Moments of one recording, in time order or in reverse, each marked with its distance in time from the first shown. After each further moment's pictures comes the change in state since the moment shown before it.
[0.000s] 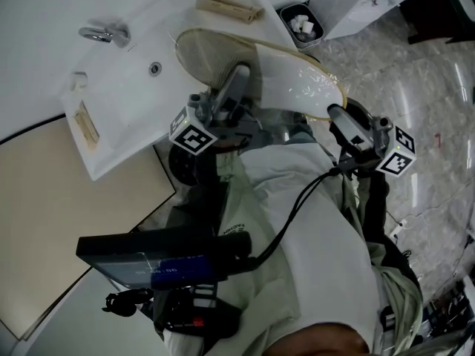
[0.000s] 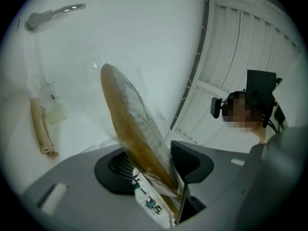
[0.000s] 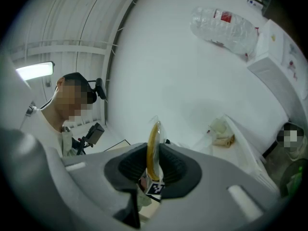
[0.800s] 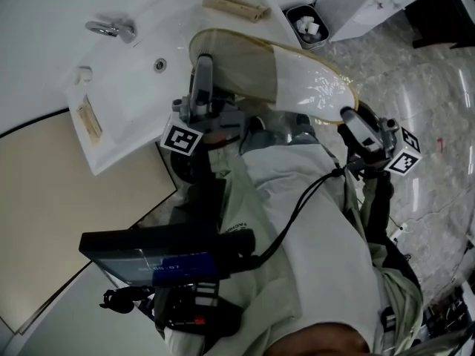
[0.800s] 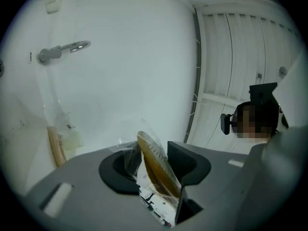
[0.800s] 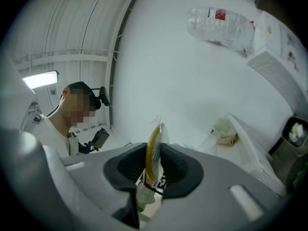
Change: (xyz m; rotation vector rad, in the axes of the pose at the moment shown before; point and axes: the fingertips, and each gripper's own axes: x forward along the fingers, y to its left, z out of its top) left arm -0.036 0.018 0.059 0.005 -0.242 0.082; right arm -0.014 -0.002 0.001 0.034 -0.032 0.067
